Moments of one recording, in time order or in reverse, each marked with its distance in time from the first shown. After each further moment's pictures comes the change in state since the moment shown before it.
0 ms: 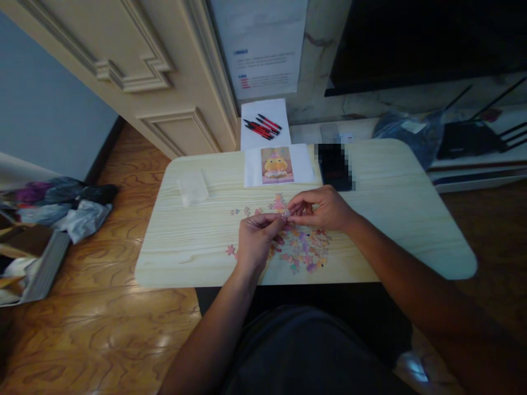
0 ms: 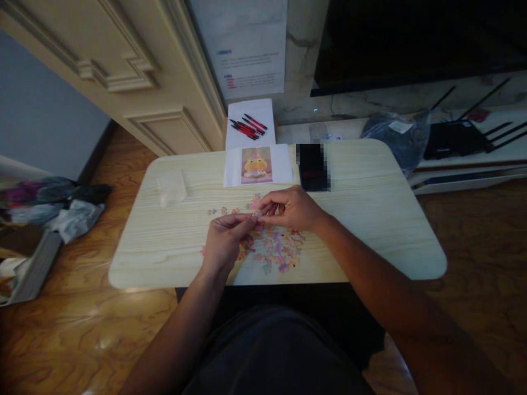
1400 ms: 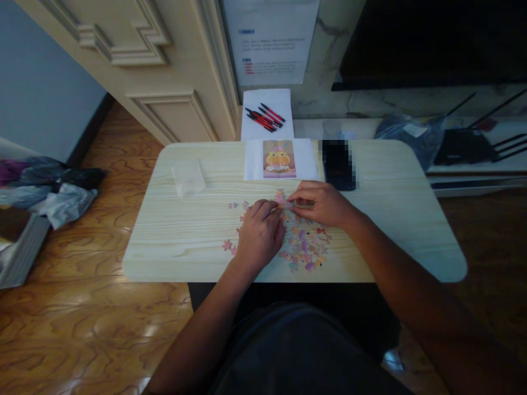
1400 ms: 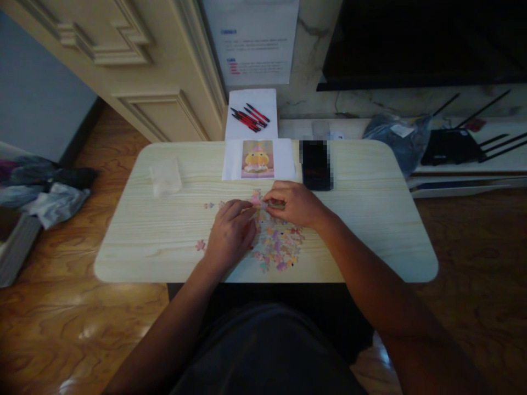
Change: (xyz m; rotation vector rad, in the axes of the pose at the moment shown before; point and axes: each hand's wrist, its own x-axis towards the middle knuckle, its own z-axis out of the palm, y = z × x) left_hand 0.010 -0.017 -0.023 1.183 -0.104 0.884; right_hand 0.000 0.024 -0.004 -0.321 -0.113 0.026
